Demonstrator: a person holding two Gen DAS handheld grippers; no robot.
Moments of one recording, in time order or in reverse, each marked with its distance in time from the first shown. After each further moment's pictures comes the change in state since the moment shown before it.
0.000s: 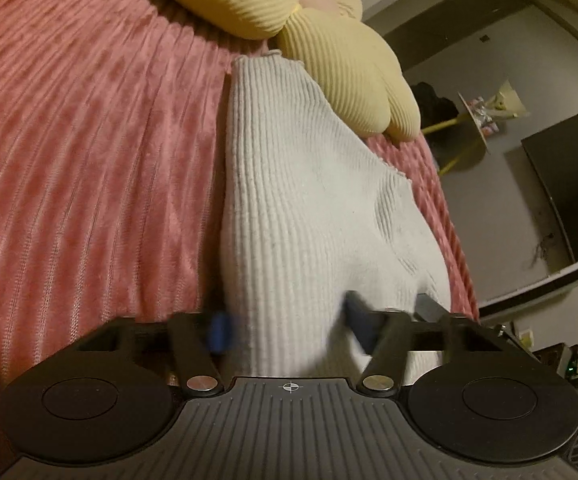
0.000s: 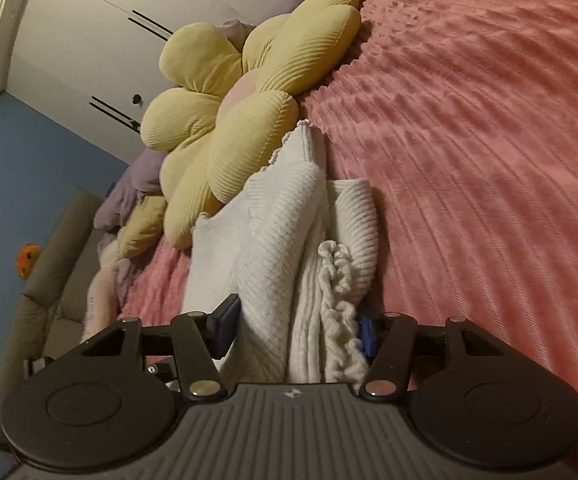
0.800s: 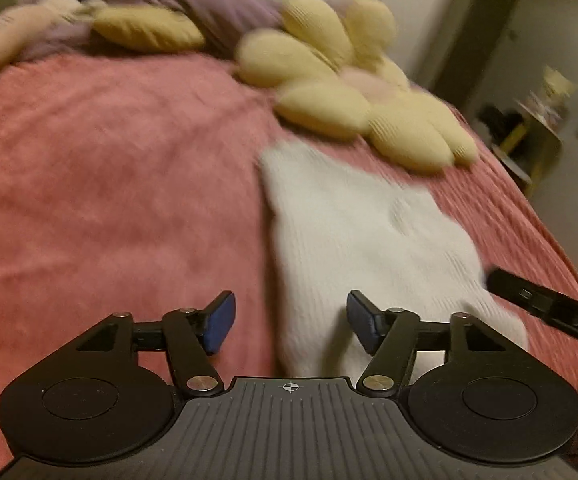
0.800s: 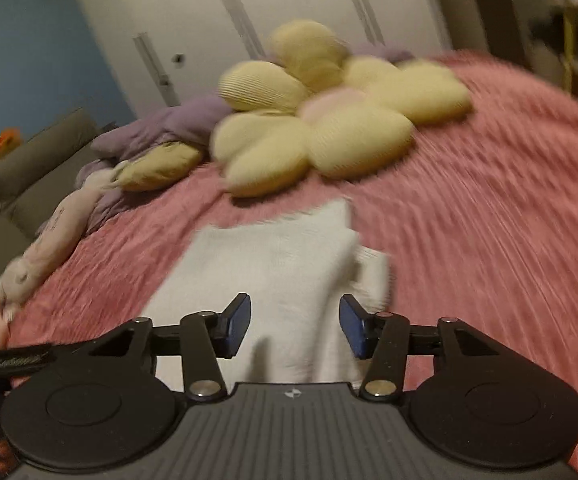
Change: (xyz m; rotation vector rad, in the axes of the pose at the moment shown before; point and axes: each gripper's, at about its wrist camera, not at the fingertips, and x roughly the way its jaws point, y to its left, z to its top) left arm -0.158 0.002 -0.086 0.271 -0.247 0.396; right arm -0.022 0.160 -0.126 -0.476 -0.132 -0.178
